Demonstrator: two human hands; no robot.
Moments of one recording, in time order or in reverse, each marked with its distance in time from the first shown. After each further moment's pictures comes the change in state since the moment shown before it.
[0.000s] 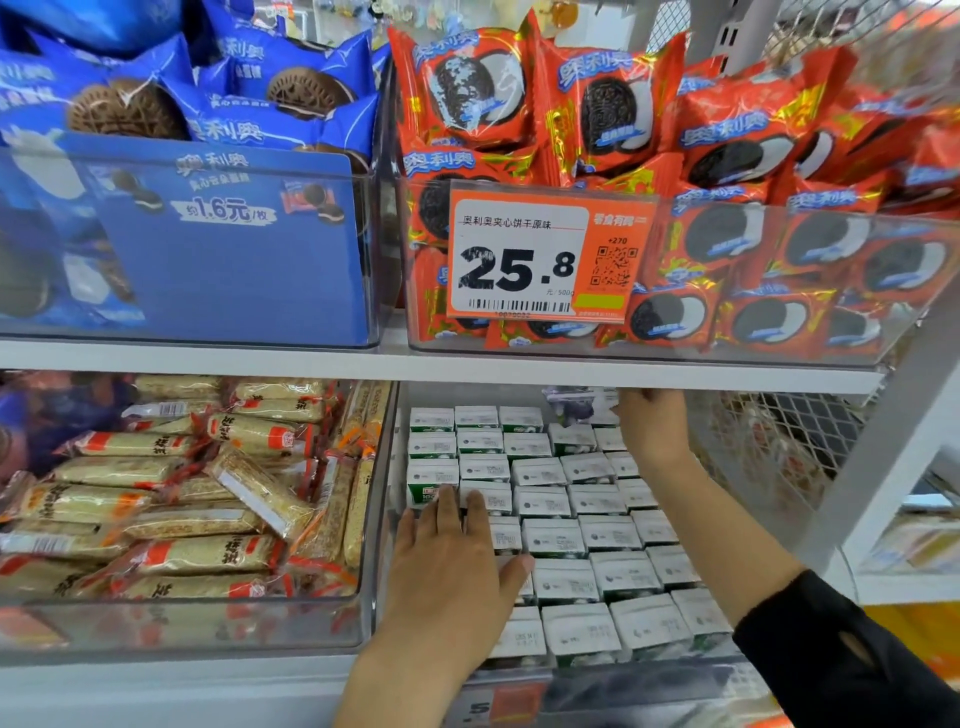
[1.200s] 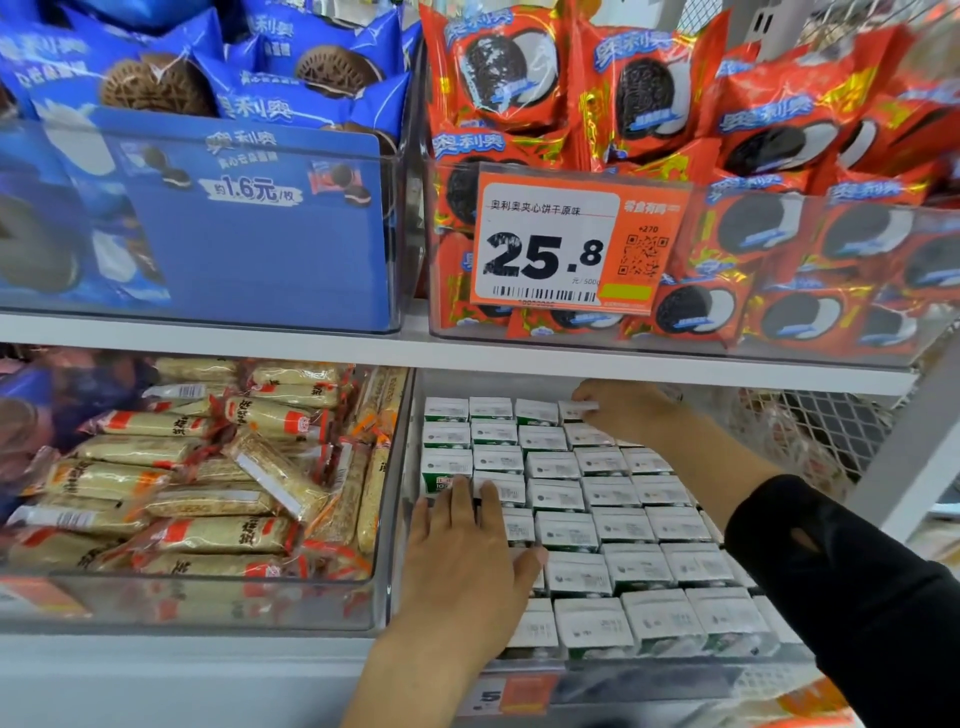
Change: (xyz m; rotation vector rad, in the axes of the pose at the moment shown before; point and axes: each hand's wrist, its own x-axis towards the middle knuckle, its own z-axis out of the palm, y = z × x) left_hand 0.001 0.001 0.003 -0.009 -0.005 -0.016; right_hand 0.047 0.015 0.014 -1.140 -0.796 -0.069
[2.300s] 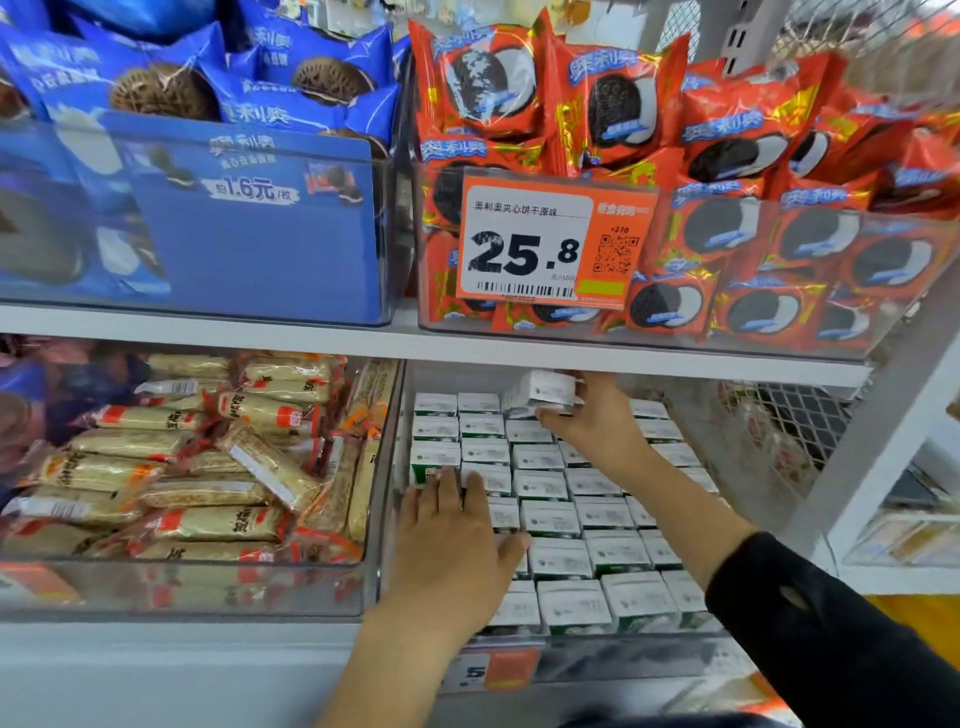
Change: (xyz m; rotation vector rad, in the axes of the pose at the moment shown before) left_hand -0.001 0.000 0.002 -0.018 -0.001 -0.021; right_hand -0.037 -0.031 0.028 0.787 0.431 -0.074
